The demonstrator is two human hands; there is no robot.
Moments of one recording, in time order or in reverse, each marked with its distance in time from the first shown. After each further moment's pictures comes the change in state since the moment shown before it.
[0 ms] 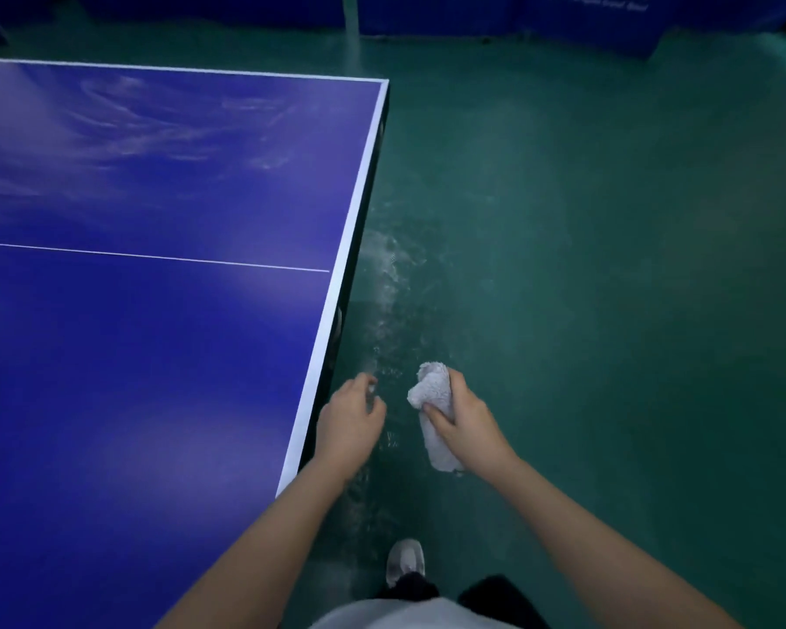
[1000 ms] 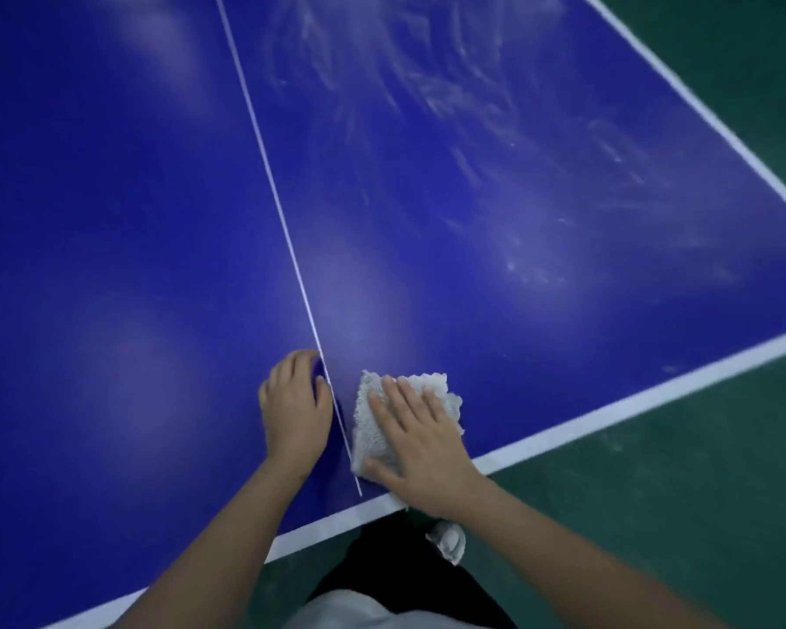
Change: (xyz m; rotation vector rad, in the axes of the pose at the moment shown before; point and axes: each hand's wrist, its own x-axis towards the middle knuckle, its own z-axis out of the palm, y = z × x) left_hand 0.308 -0.062 -0.069 0.003 0.812 -1.015; right_hand 0.460 -0.128 0.066 -0.804 -1.012 -1.220
